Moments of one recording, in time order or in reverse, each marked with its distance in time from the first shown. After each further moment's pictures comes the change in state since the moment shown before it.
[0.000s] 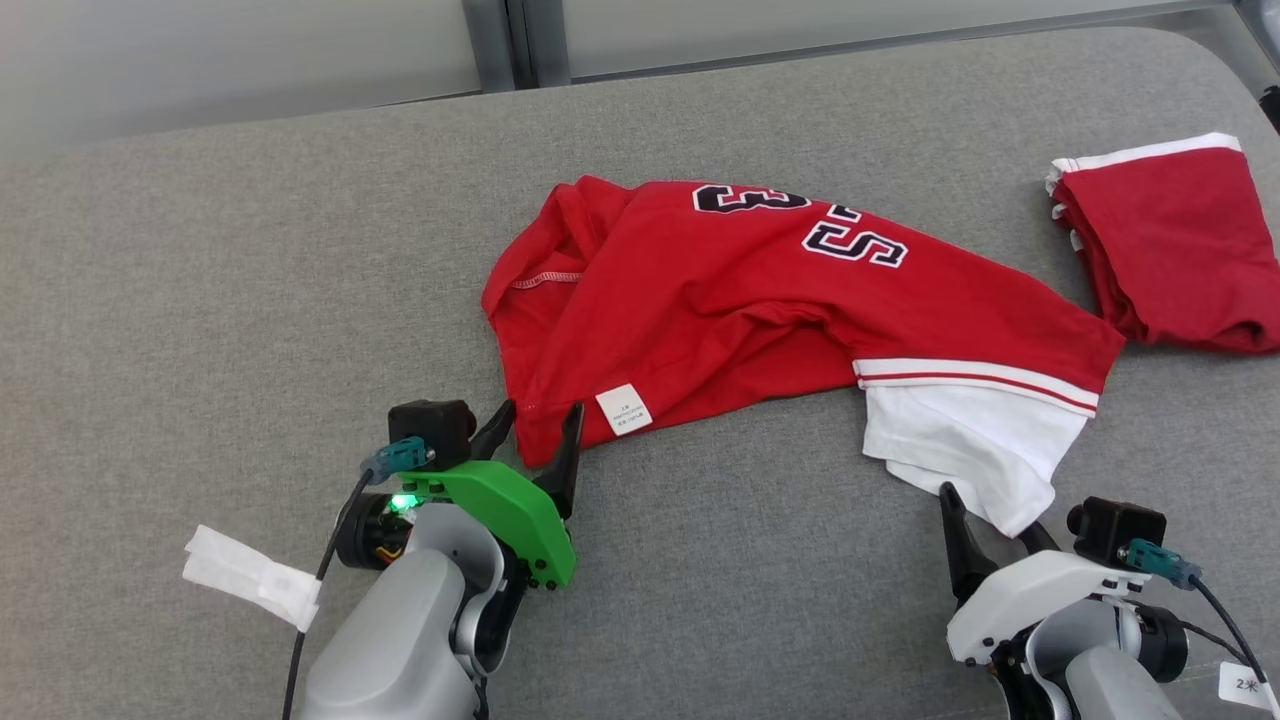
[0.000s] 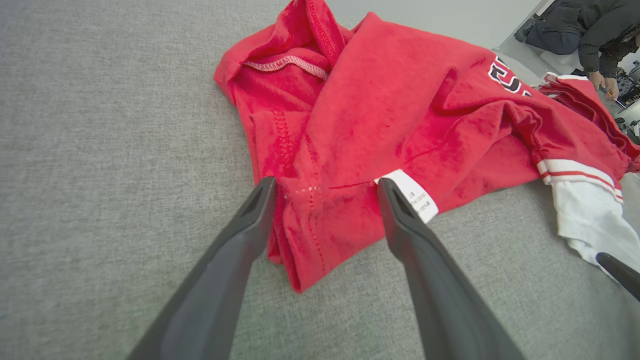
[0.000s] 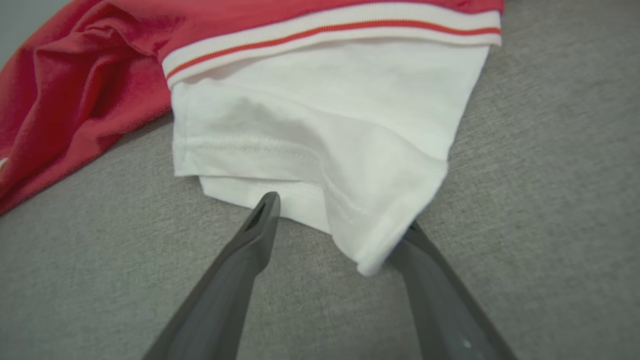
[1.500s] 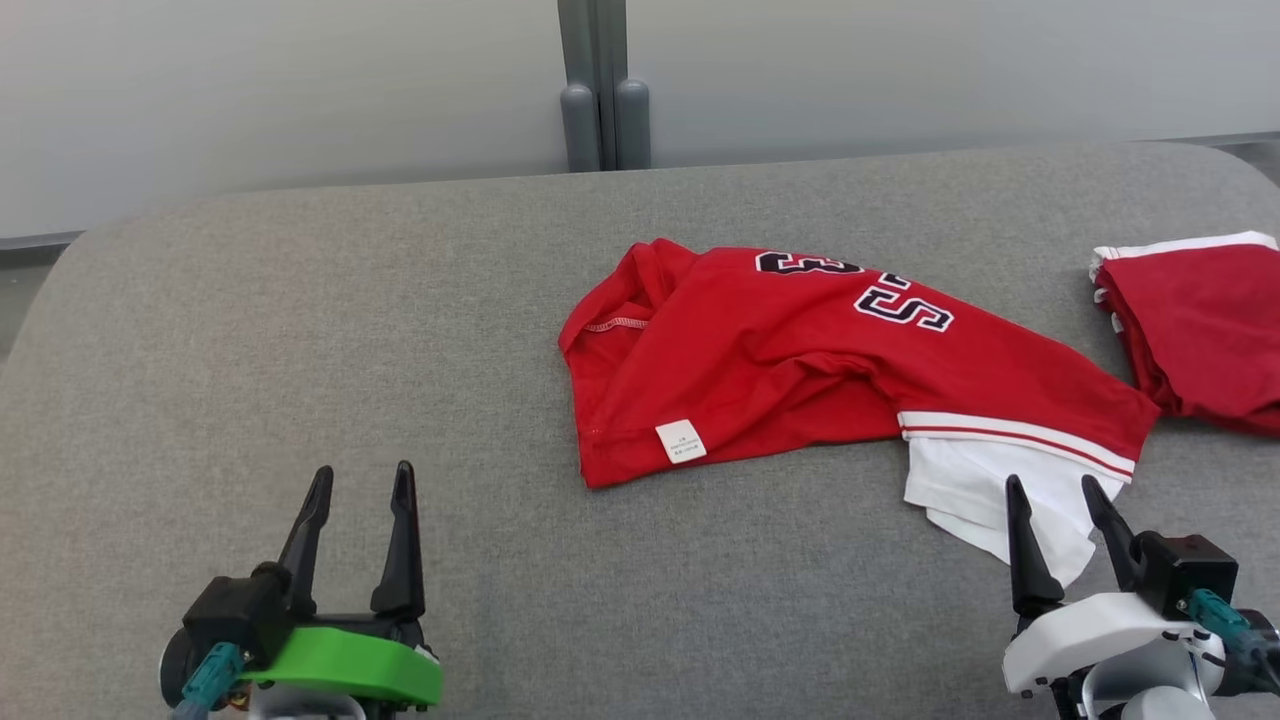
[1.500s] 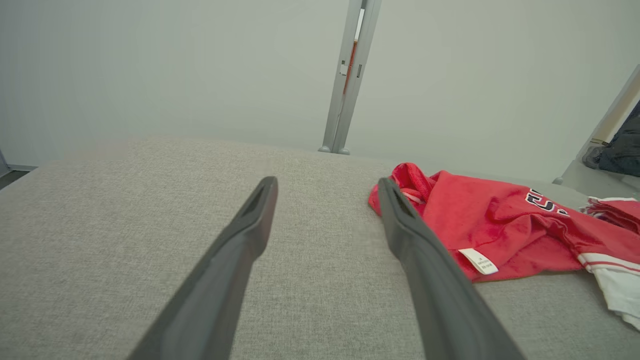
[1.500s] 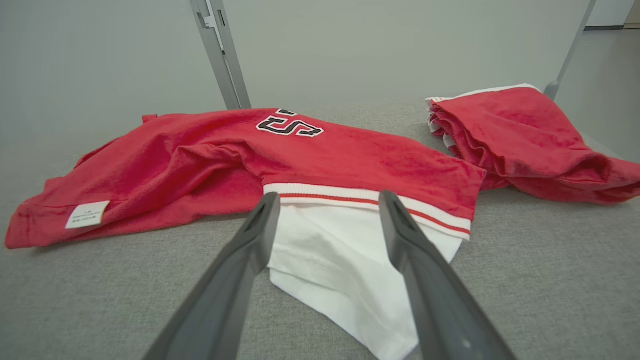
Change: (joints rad) left arm 0.456 0.002 0.456 -0.496 0.363 -0.089 -0.168; right arm 0.151 0.001 -0.097 -0.249 -0.256 0.001 -0.112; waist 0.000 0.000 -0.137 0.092
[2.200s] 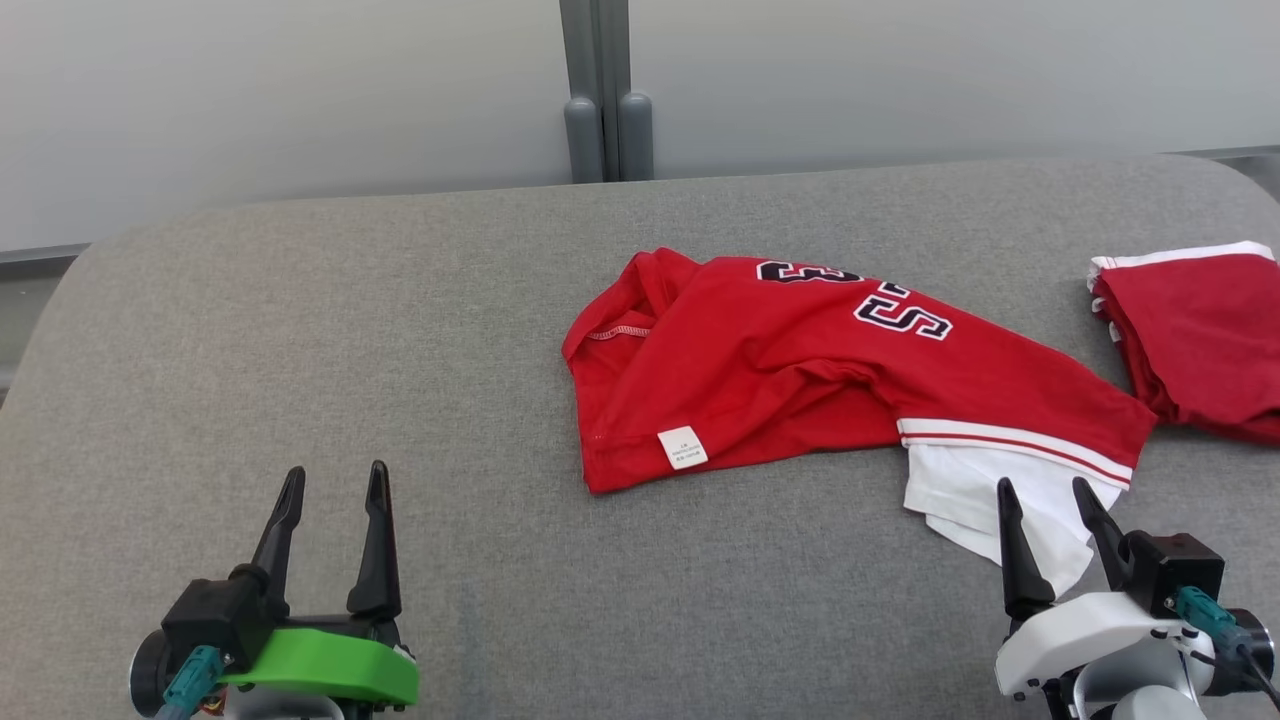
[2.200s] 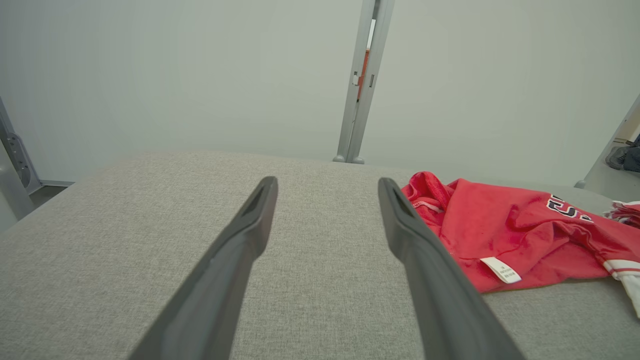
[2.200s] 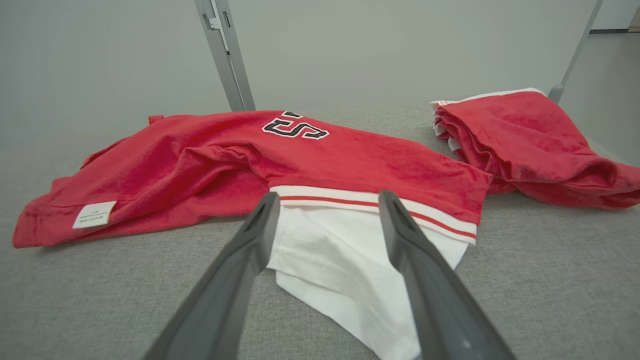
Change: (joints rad) left arm -0.002 0.004 0.031 -0.005 0.029 0.003 0.000; right arm -0.019 -0.001 0.001 0.020 -0.004 0.000 0.005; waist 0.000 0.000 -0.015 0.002
